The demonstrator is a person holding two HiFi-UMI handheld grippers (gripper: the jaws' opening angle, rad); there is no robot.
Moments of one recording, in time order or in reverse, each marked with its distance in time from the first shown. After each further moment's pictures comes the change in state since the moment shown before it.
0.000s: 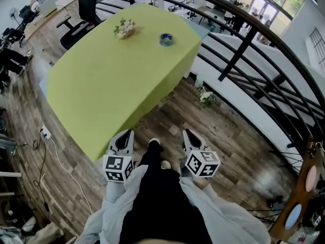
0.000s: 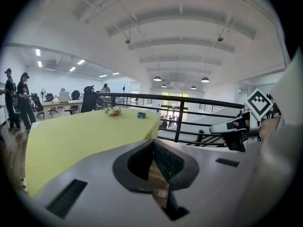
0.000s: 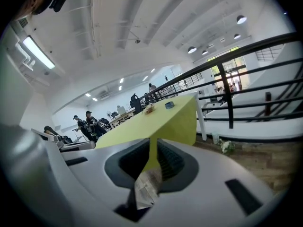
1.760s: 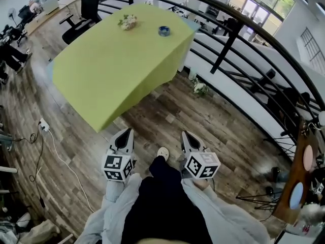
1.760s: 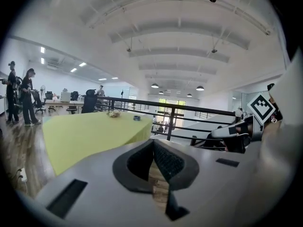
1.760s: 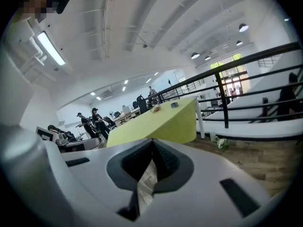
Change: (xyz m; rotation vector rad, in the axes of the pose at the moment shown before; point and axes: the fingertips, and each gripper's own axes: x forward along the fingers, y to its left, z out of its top) left arm -0.150 -0.046 -0.029 -0.037 -0.071 -0.046; right arm -0.143 0.069 -0.077 -0.050 -0.015 0.015
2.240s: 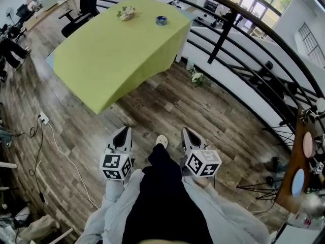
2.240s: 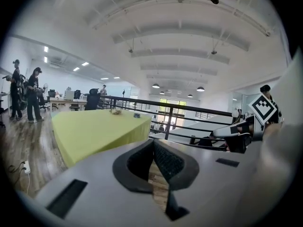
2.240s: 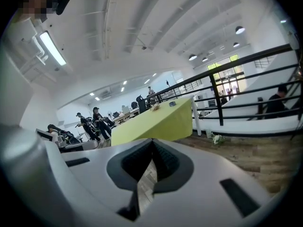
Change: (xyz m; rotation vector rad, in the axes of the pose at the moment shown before) left arm -0.077 -0.030 -0.033 -0.021 0.001 0.016; right arm -0.075 0.016 -0.045 0.013 -0.010 -0.022
